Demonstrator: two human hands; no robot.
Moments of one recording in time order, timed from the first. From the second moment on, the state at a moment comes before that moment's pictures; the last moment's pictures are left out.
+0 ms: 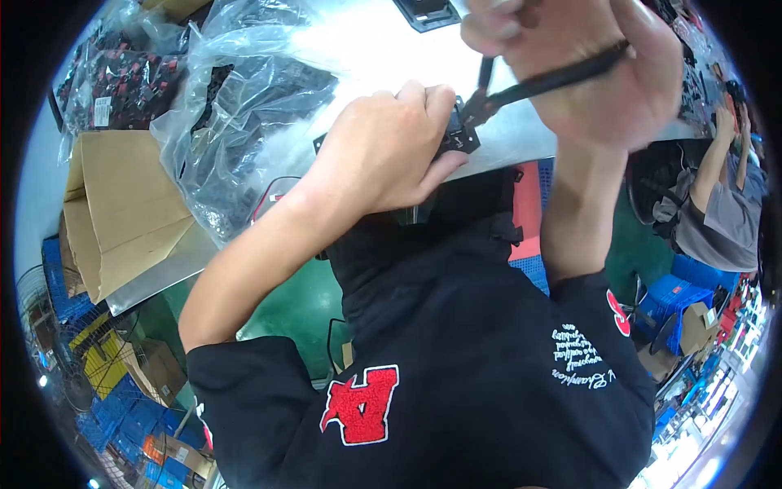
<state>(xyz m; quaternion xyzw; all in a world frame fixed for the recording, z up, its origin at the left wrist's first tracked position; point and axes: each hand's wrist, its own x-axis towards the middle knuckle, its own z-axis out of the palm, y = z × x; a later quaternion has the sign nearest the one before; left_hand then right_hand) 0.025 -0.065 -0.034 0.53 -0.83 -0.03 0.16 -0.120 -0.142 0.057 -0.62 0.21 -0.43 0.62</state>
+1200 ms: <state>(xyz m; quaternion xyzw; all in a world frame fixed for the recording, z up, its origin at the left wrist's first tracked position) 0.020 -0.055 -0.034 0.58 -0.79 -0.08 0.18 -0.114 -0.114 0.030 -0.65 0.19 -0.43 0.60</state>
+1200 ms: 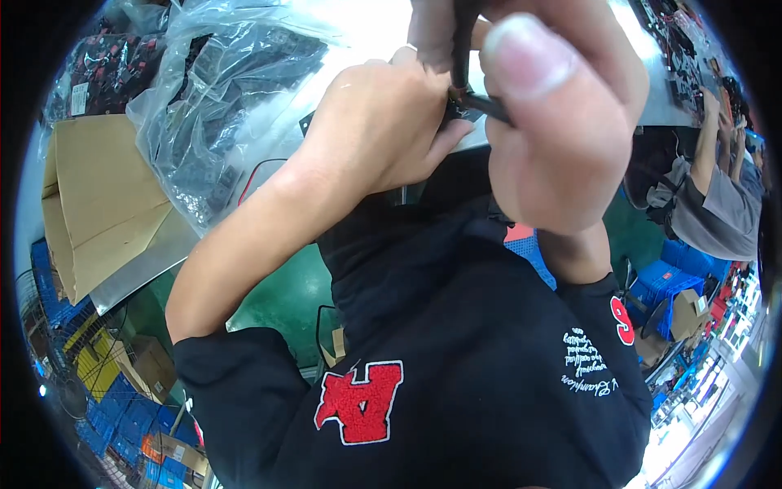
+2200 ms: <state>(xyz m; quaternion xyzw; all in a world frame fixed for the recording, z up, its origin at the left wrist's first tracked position) 0.025 -0.059 -0.033 0.54 -0.83 -0.01 0.12 -0.152 -0.158 0.036 -0.47 -0.04 -0.45 0.76</state>
